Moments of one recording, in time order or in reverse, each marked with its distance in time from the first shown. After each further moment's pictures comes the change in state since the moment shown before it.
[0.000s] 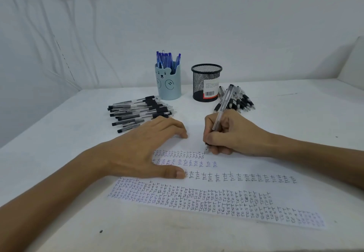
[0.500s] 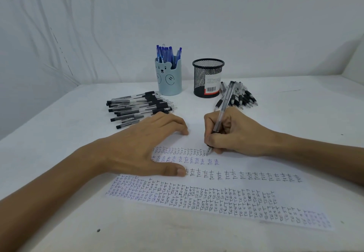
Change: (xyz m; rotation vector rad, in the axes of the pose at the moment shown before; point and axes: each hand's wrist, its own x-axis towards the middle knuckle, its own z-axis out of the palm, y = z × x) left_hand 0.000 0.002 -0.001 -0.015 -0.016 -0.004; right_hand -0.002 0.000 0.002 -0.056 -0.042 -0.058
